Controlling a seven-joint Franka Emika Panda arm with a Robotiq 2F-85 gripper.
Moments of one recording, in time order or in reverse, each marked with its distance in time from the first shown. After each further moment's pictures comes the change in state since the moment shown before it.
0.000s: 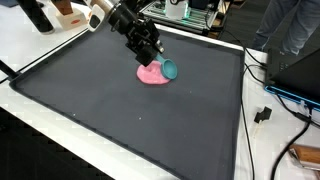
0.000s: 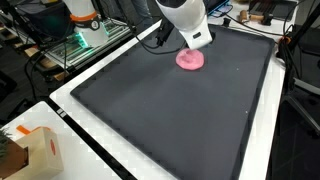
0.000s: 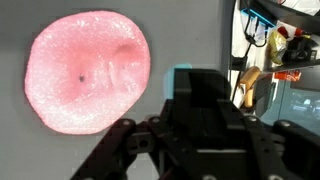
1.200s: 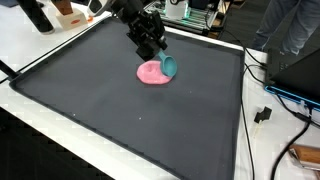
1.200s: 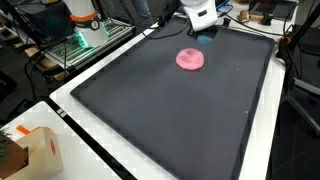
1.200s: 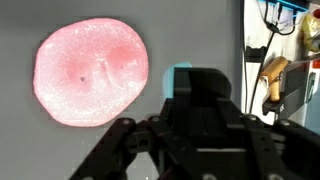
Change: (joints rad) arm 0.069 -0.096 -0.002 -0.026 -0.138 0.088 0.260
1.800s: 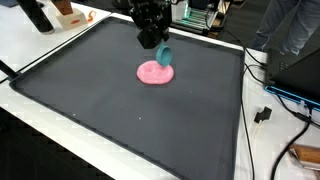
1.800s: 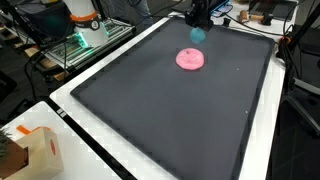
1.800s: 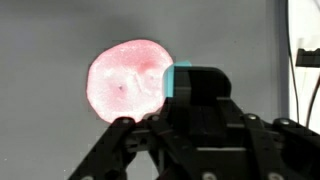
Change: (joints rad) arm 0.092 -0.111 0.001 -0.014 -0.377 0.018 0.429
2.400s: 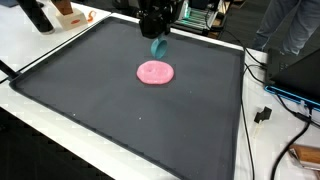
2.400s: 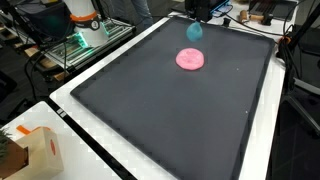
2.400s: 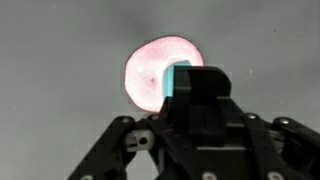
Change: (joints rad) arm 0.100 -0.067 0.010 0.005 -0.355 -0.021 0.398
